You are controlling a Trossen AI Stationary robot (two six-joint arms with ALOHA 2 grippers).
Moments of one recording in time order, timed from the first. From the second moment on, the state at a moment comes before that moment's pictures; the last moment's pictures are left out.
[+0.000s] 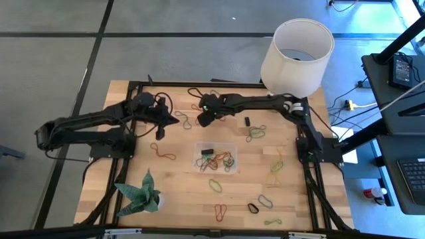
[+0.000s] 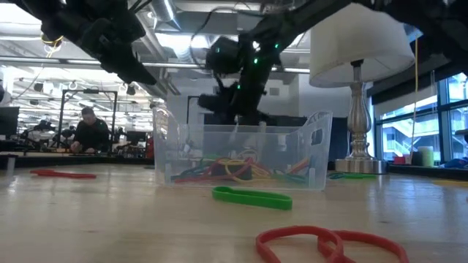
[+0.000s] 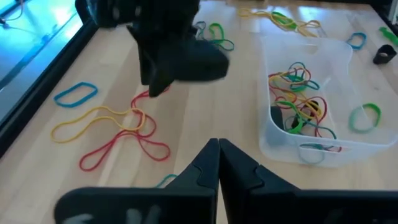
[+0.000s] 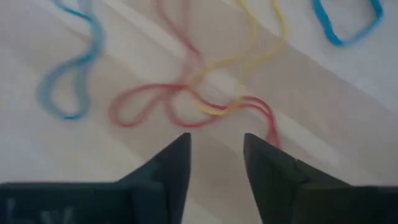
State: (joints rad) left arm 0.45 0.80 0.53 -0.29 0.28 0.15; right arm -0.26 2.17 1.70 -0.66 0.21 0.67
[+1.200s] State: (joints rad) left arm 0.54 0.80 0.53 -0.29 0.38 0.22; right arm -0.21 2.12 1.71 -0.81 0.33 0.75
